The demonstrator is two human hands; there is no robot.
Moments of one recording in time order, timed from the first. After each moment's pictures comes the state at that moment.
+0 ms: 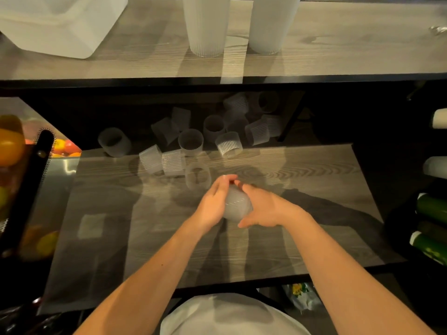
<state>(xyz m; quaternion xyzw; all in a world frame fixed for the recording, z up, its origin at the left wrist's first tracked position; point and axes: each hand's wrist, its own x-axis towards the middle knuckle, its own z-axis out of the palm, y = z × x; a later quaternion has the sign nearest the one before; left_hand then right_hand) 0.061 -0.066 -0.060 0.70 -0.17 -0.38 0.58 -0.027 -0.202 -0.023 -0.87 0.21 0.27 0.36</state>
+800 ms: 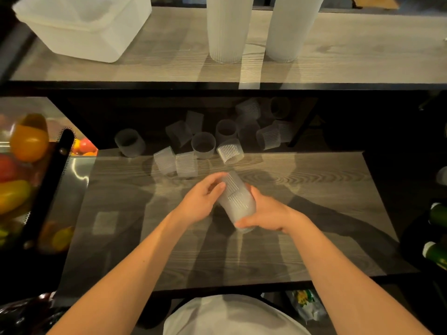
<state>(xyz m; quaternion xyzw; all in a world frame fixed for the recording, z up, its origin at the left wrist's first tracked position) 0.109 -0.024 -0.058 0.76 -0.29 -0.33 0.48 -0.018 -0.181 -0.024 -0.80 0.27 0.25 0.47</state>
